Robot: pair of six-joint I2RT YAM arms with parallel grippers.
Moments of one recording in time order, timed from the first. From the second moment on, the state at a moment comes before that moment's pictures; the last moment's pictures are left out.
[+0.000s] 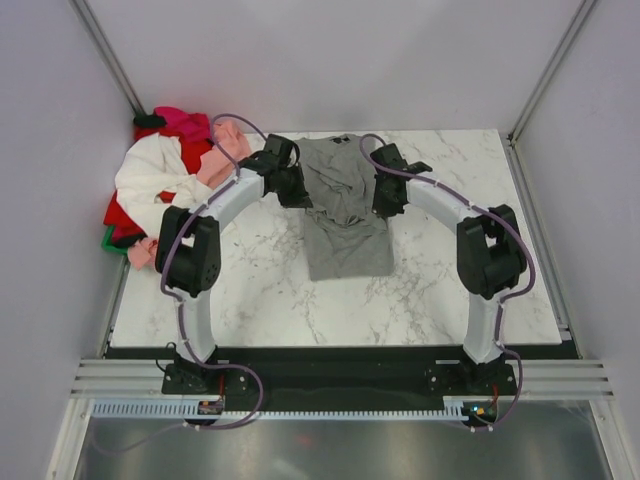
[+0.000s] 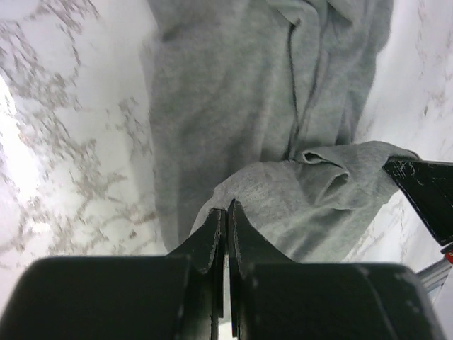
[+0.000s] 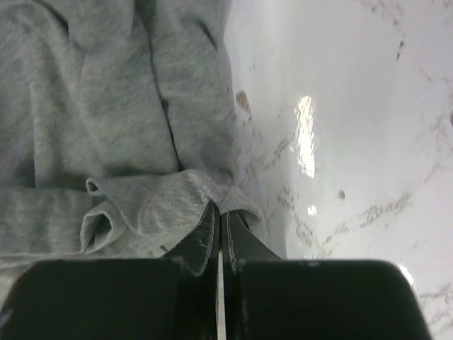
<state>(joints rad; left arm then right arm) -0.39 1.99 1.62 -0.57 0.21 -0.59 0.42 1.96 1.55 -0.66 0.16 0.54</state>
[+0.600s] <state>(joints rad) -0.21 2.21 1.94 -0.79 0.33 -0.56 0.24 2.10 1.84 -0.76 0.08 0.56</state>
